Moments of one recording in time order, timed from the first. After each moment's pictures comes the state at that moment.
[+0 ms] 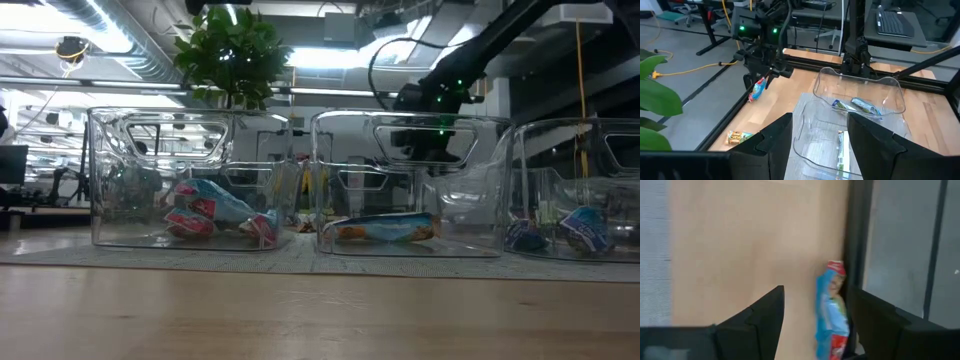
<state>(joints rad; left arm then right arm) 0.07 0.95 1.05 -0.42 -0.23 -0.12 -0.83 1.81 1.29 -0.66 -0.05 -0.93</state>
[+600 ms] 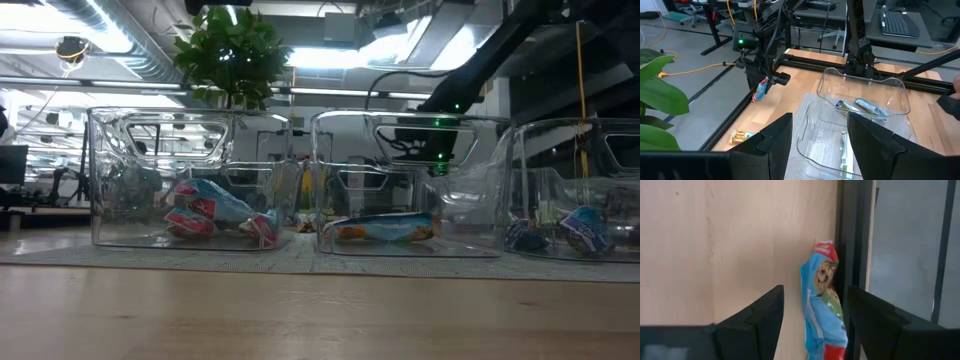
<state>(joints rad) 0.07 0.95 1.05 -0.42 -0.25 -0.12 -0.90 1.93 1.29 -0.57 -0.05 -0.94</state>
